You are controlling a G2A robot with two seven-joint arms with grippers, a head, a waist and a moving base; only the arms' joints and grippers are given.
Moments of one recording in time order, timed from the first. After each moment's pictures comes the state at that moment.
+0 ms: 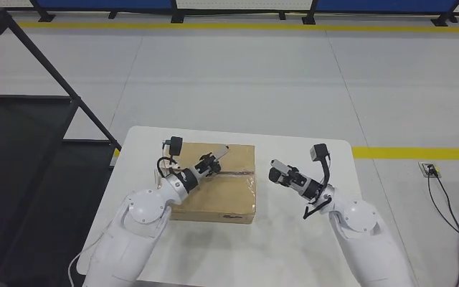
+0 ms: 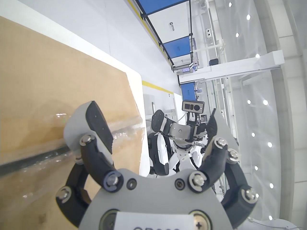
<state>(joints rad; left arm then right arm) 0.86 -1.23 -1.16 -1.48 -0.06 -0.01 -0.50 -0.94 -1.26 1.34 -1.35 0.15 -0.34 0.75</state>
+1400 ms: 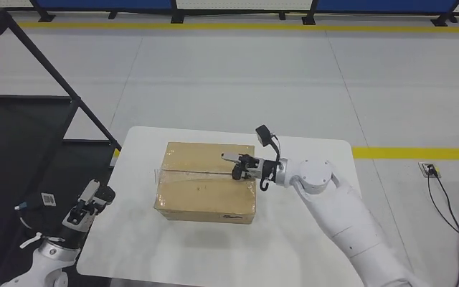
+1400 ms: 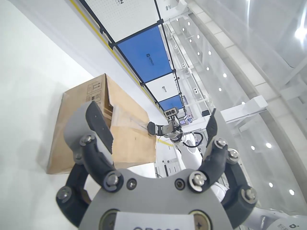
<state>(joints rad) 1.53 -1.15 -1.93 -1.79 -0.25 -0.35 -0.54 -0.51 -1.36 0.95 -1.02 0.24 -0.08 0.89</state>
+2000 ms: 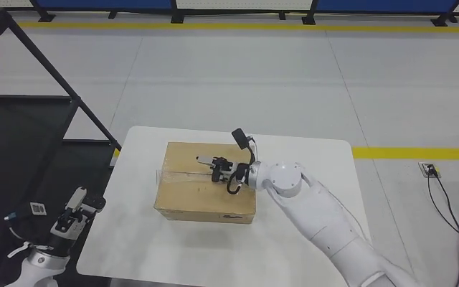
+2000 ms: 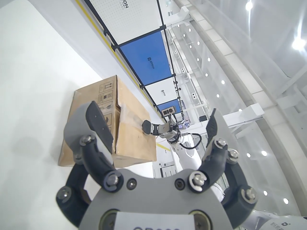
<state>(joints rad) 1.57 -1.14 -1.98 -1.72 -0.33 -0.39 -0.58 -0.44 -1.46 0.77 -0.94 0.26 -0.05 0.70</state>
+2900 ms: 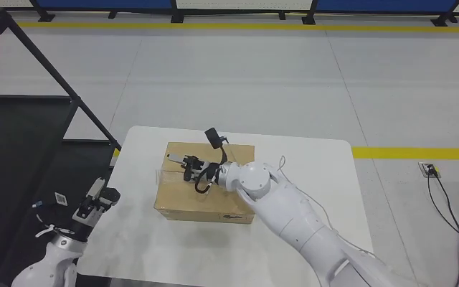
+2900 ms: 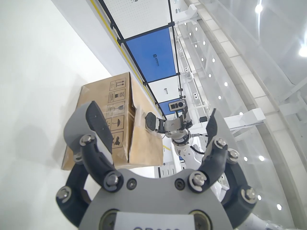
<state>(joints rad) 1.42 -1.14 -1.86 -1.56 -0.28 -0.35 -0.54 -0.33 -1.67 0.63 -0.66 0.39 -0.19 0.60</state>
